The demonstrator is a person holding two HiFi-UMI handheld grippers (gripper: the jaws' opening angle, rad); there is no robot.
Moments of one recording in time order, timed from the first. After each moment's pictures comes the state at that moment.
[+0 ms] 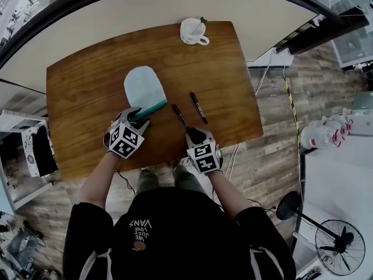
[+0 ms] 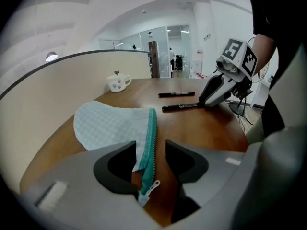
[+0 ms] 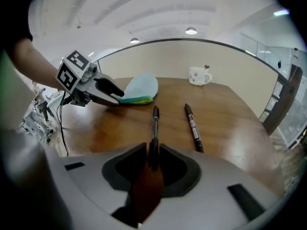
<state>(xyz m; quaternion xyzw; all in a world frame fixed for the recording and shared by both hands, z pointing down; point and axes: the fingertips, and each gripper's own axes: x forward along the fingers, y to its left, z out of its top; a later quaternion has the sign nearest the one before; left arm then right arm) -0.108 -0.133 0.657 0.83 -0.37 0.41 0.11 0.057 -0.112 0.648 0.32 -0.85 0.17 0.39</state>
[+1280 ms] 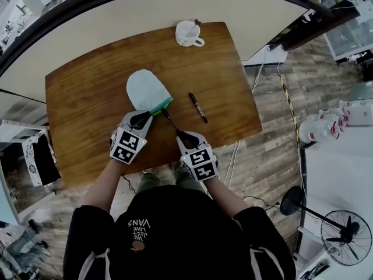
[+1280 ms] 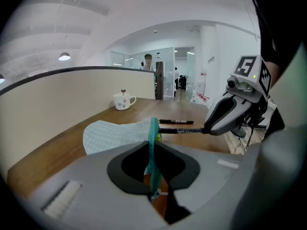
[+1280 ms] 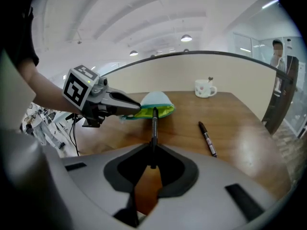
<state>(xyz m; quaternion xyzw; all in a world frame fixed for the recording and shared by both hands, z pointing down) -0.088 -0.143 0.599 0.86 -0.40 0.30 0.12 0.014 -0.091 0.590 0.32 -0.87 0.20 0.32</state>
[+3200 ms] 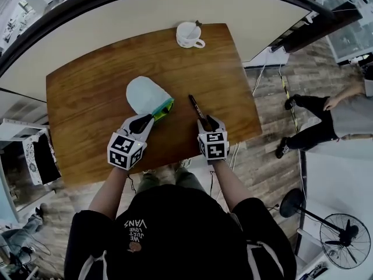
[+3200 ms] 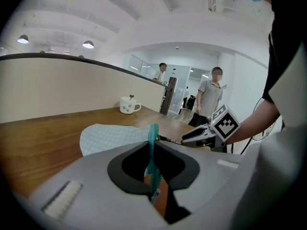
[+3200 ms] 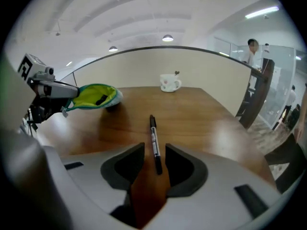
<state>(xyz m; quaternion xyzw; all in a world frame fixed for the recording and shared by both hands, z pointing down) -0.077 -0.143 0.560 0.86 -0.44 0.17 0.22 0.102 -0.176 0.633 0.44 -0.81 0.19 0.34</state>
